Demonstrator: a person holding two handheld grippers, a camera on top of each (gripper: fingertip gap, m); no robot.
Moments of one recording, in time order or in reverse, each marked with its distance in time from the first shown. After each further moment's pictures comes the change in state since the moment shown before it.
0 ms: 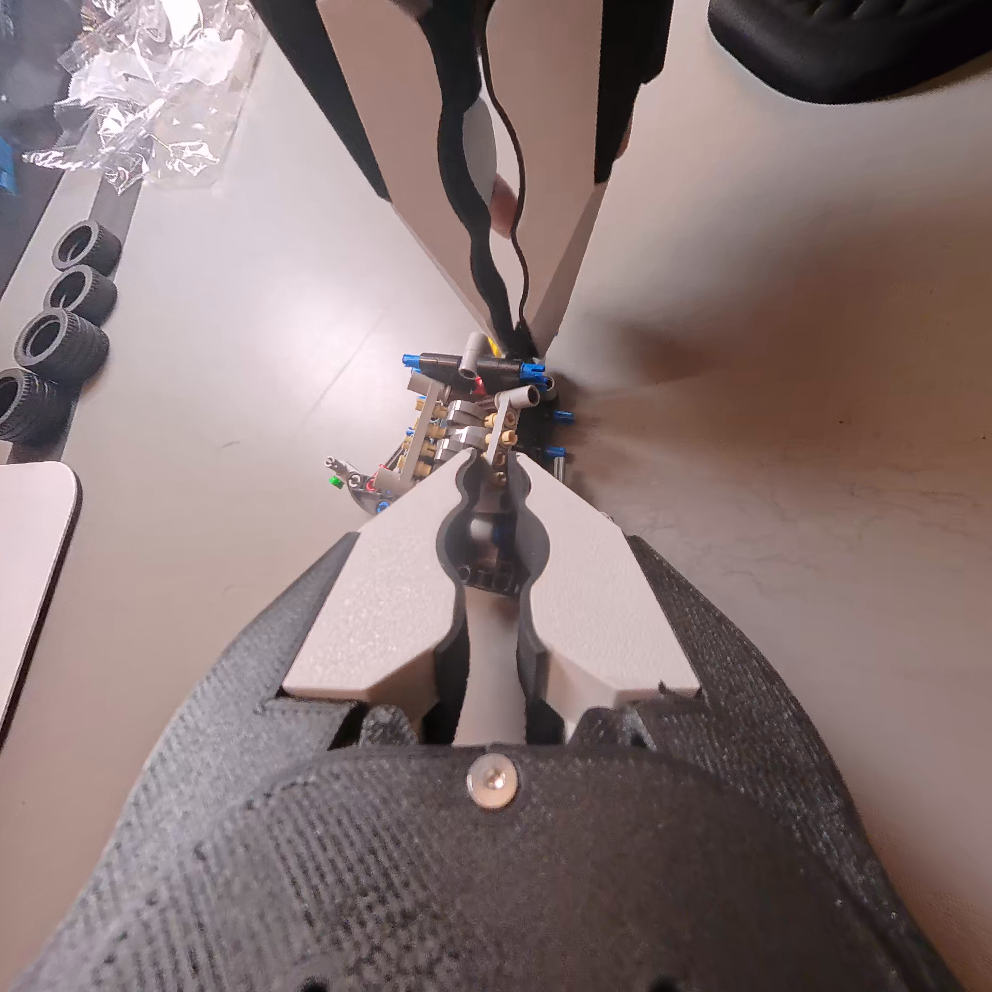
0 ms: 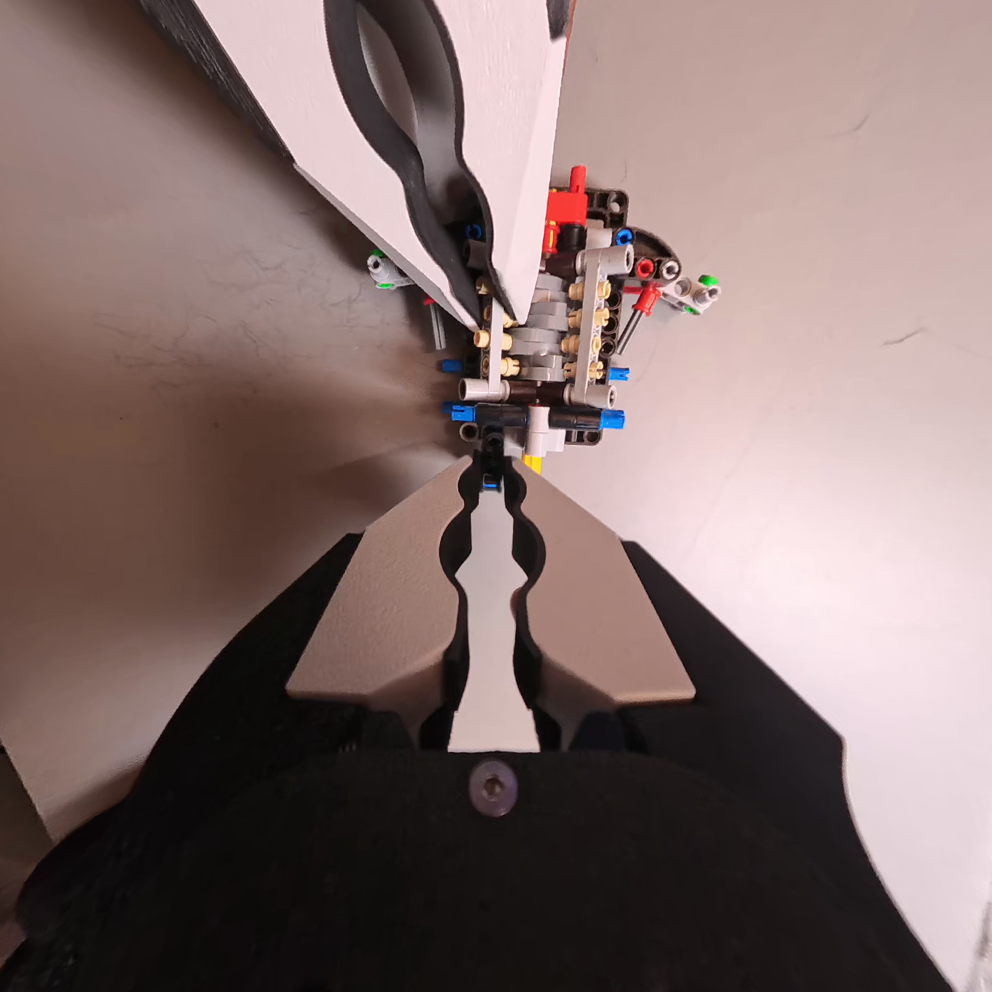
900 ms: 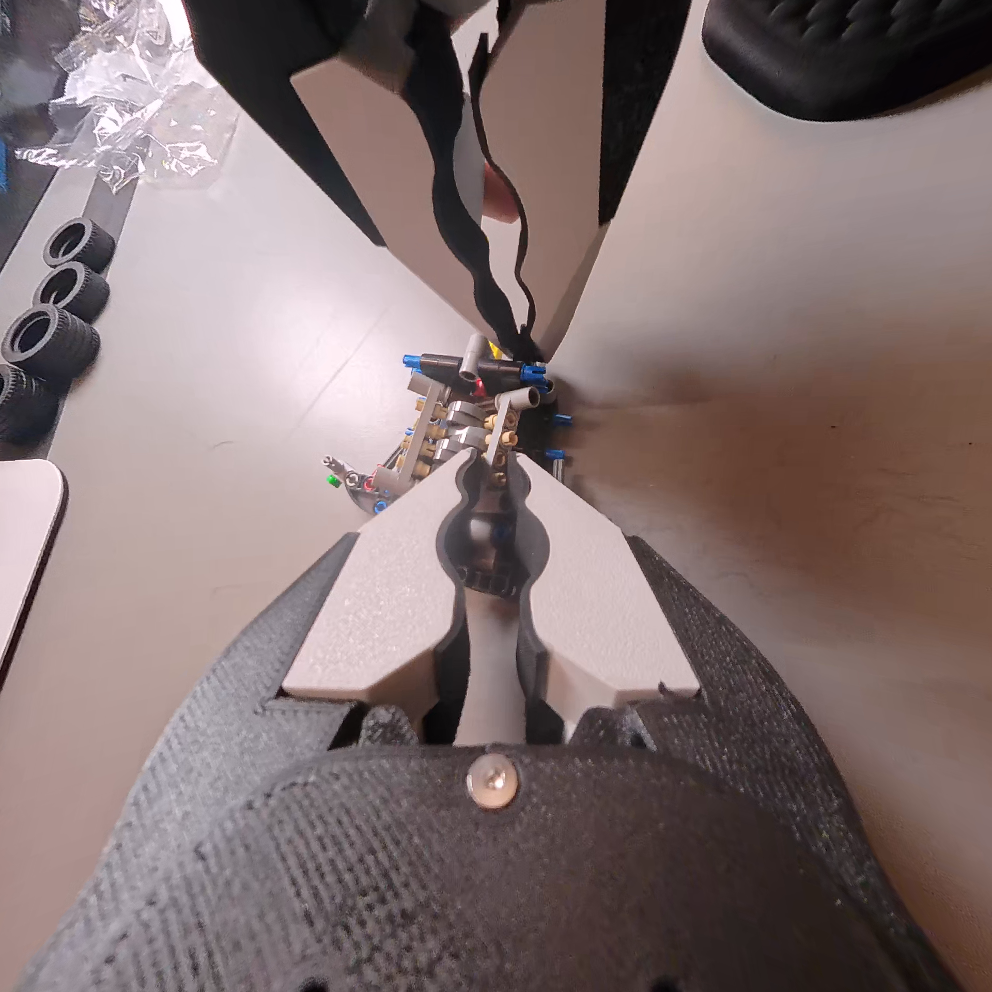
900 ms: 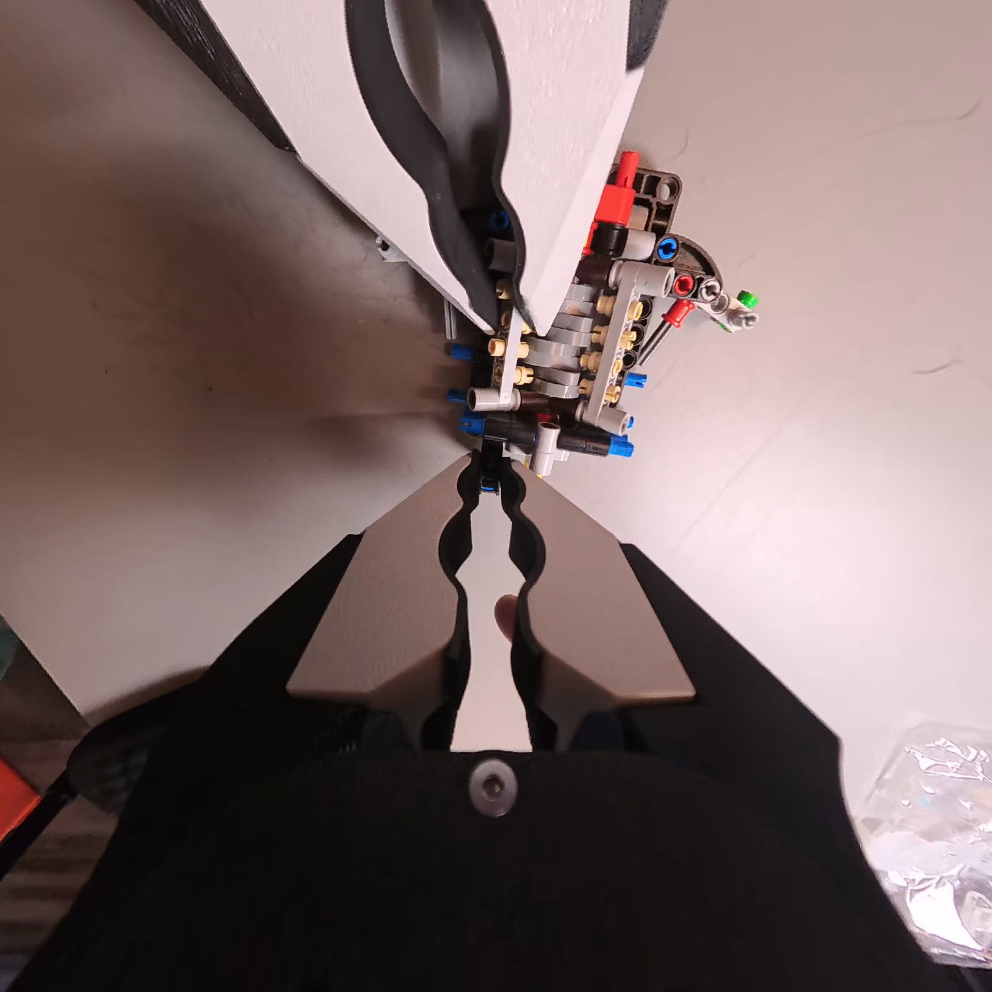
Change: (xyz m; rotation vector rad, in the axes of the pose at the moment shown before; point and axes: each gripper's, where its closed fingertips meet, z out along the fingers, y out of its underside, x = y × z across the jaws) left arm 0.001 0.000 0.000 0.018 0.012 -0.019; right arm -0.002 0.002 0.002 -0.240 -0.031 -0.086
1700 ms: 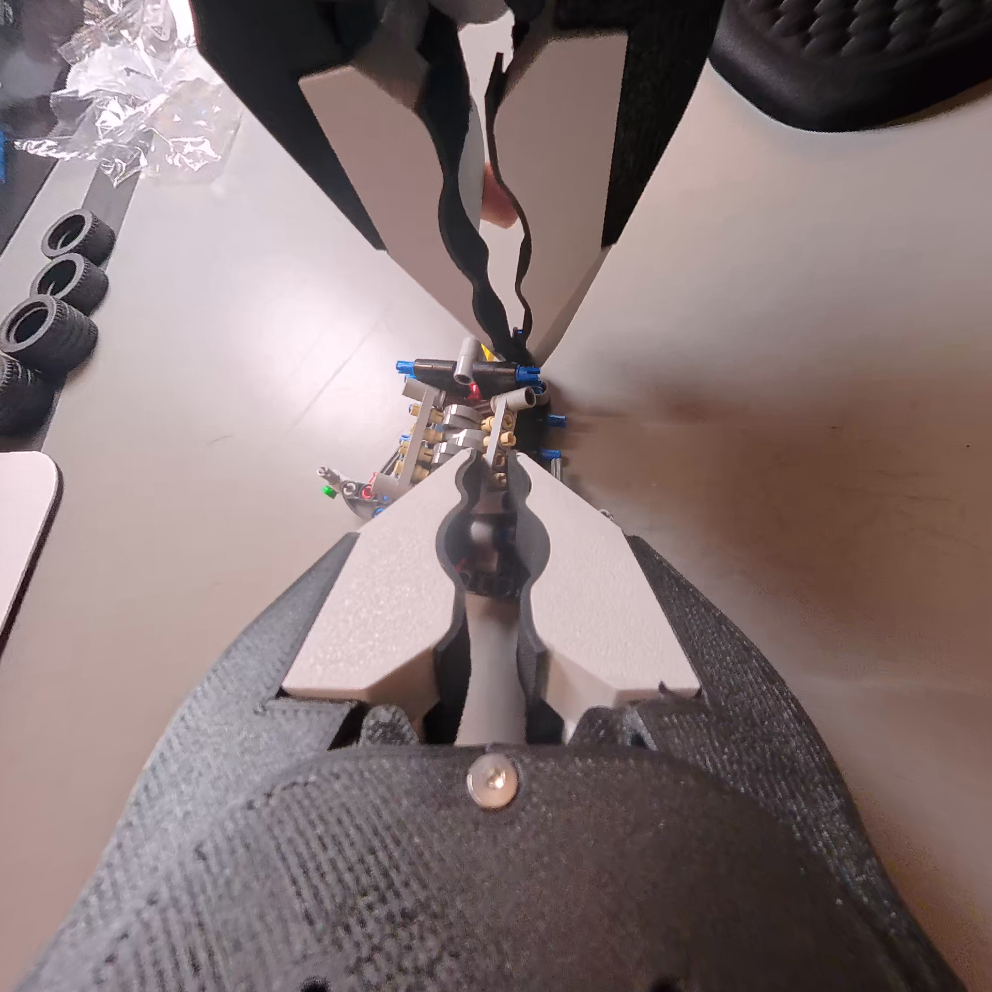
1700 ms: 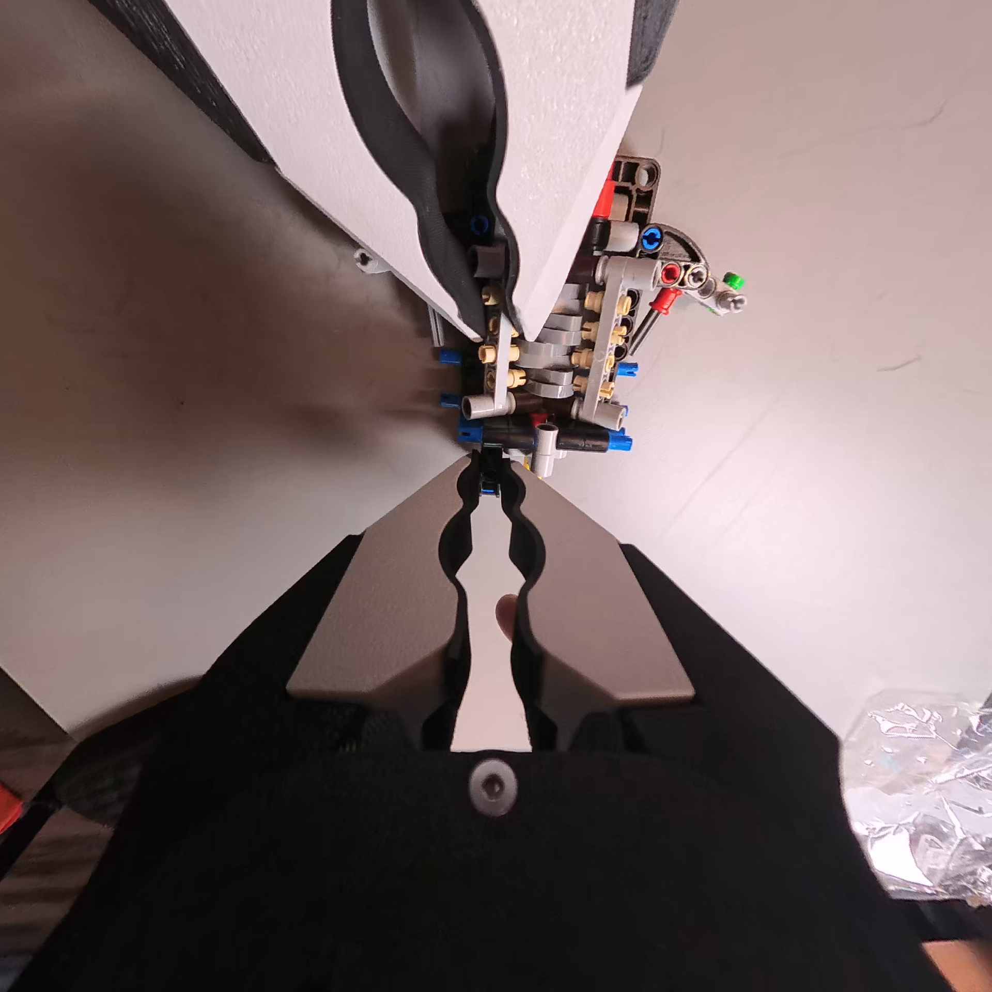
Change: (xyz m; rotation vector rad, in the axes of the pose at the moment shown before) left arm -0.002 0.001 -0.001 0.013 0.007 -0.022; right arm 0.006 -0.003 0.001 -0.046 0.060 0.005
